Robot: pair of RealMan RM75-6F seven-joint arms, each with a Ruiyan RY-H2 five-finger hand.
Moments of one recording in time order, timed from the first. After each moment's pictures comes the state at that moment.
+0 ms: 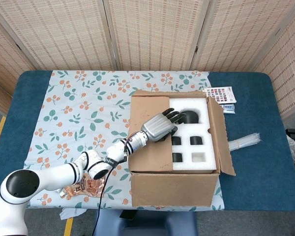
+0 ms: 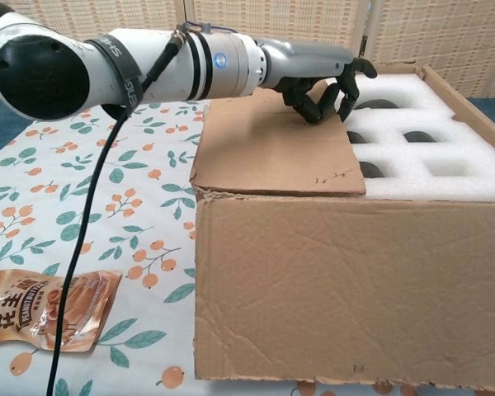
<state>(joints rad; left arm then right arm) -1.35 -1.65 -0.27 -1.15 1.31 0.60 0.01 -0.08 -1.04 0.20 -1.14 -1.41 1.64 1.00</state>
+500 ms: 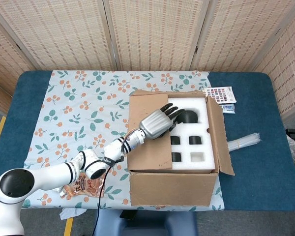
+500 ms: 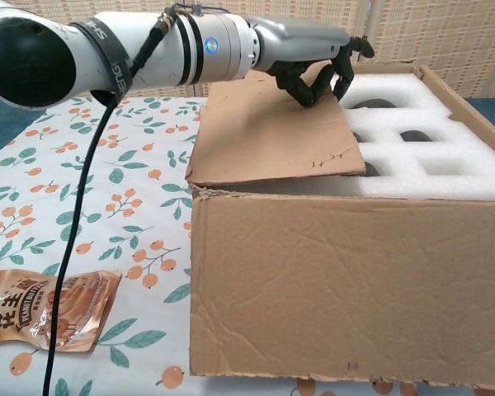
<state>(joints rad) -1.34 -1.61 -0.27 -1.19 1.28 0.65 0.14 -0.08 -1.03 0.20 -1.15 -1.41 1.63 1.00</state>
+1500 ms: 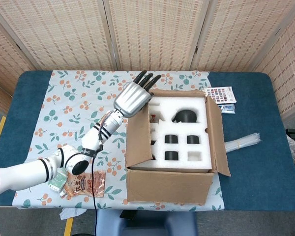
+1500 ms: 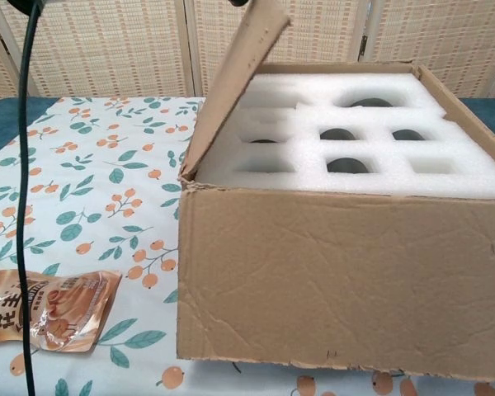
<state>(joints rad) -1.27 -1.38 -0.31 -1.39 1.03 0.82 0.50 -0.09 -1.03 0.21 -1.18 -1.40 1.62 0.97</state>
